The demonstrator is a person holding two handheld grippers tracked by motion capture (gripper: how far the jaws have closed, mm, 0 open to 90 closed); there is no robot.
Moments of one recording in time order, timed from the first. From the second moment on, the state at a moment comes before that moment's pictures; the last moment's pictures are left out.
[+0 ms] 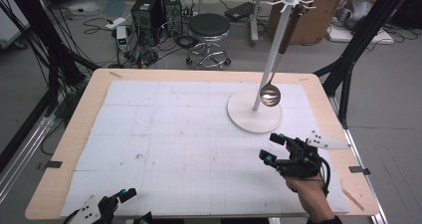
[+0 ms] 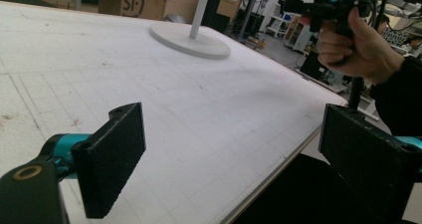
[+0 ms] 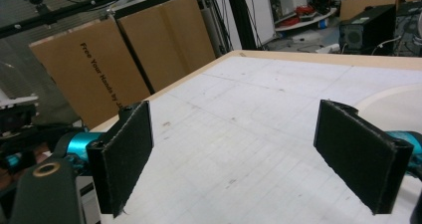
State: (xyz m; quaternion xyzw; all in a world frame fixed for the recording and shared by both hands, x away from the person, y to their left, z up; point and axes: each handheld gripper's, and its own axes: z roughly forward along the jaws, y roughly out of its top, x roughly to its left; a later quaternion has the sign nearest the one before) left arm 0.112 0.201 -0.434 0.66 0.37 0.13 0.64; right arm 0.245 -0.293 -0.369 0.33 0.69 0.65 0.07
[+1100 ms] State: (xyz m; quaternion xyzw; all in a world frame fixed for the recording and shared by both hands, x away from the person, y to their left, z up) left arm 0.131 0.190 -0.437 0.68 0.35 0.11 0.64; right arm 0.180 -0.269 -0.439 0.34 0.71 0.61 0.05
